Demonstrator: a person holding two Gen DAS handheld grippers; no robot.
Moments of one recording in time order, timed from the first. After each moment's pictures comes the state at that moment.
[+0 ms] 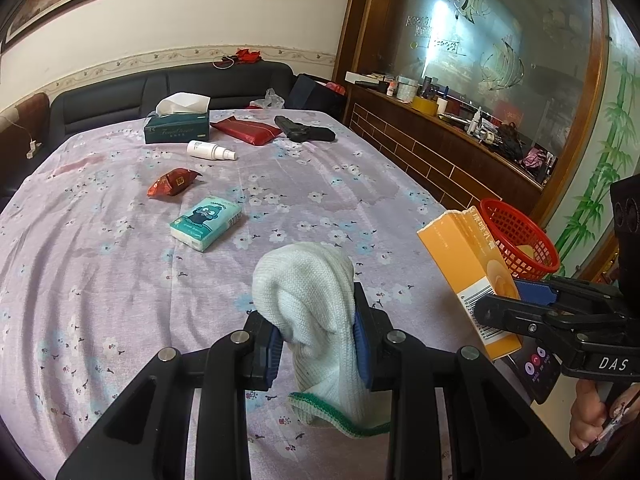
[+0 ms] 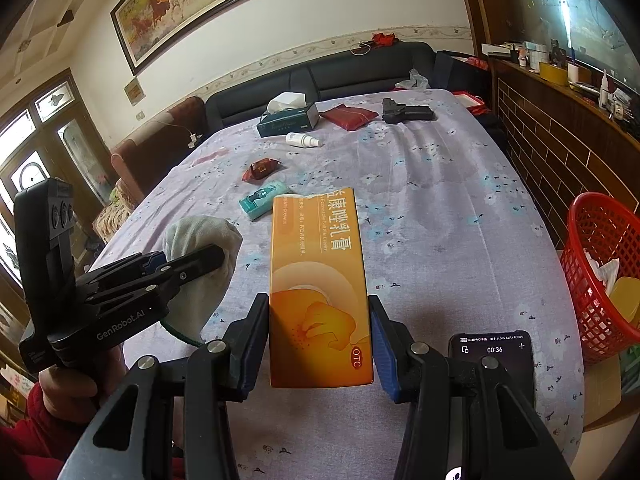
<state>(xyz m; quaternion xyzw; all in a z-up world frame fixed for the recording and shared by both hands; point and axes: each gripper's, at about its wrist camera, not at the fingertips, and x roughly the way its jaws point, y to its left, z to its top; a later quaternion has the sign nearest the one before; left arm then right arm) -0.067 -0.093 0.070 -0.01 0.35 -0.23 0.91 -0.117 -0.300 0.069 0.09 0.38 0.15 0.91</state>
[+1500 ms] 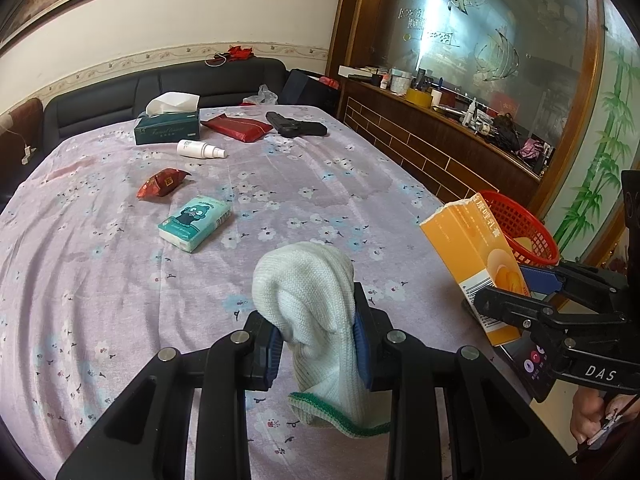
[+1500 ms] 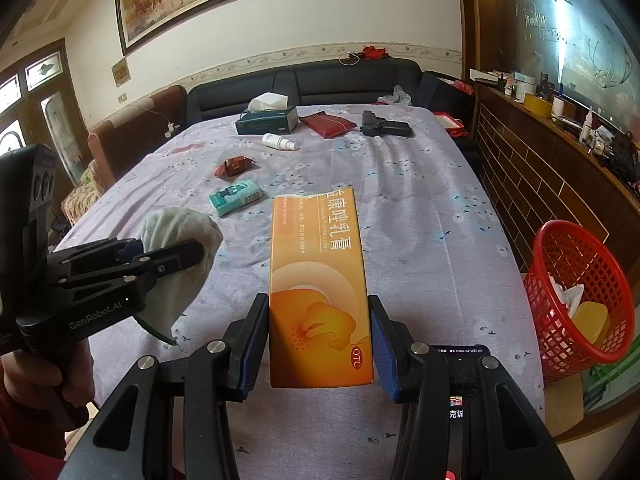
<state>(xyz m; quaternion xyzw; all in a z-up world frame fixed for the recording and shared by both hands) -0.069 -0.105 0.068 0.00 0.35 -0.24 0.91 -0.124 -0.302 0.071 0.03 0.37 0.10 0.92</state>
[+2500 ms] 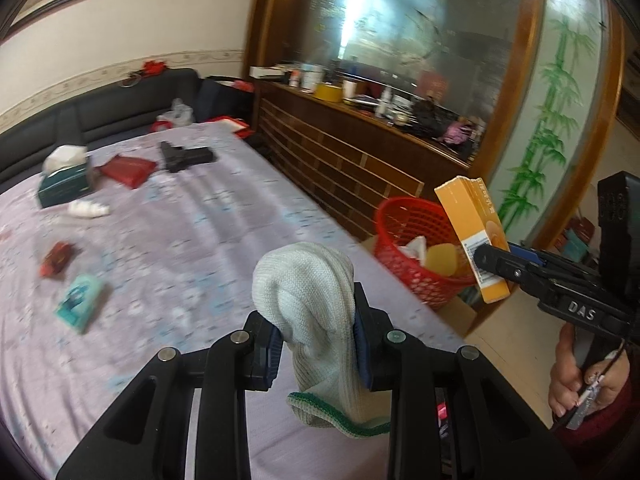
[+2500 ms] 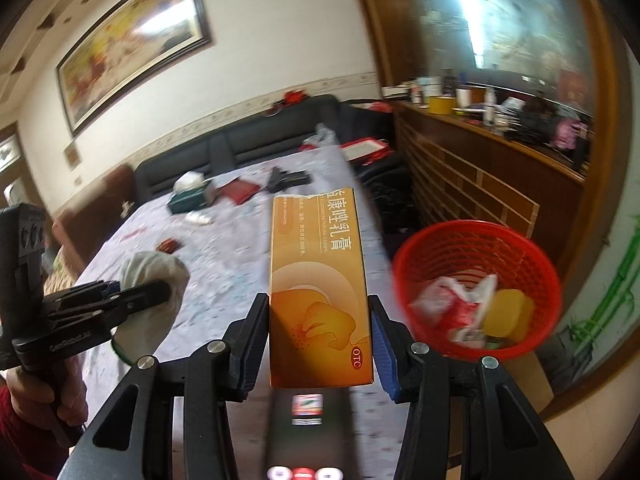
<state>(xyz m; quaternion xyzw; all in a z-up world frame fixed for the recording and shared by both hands) -0.058 -0.233 0.115 0.04 0.35 -0.37 0.86 -0.167 -0.452 0.108 0.14 0.30 -0.01 0.94</state>
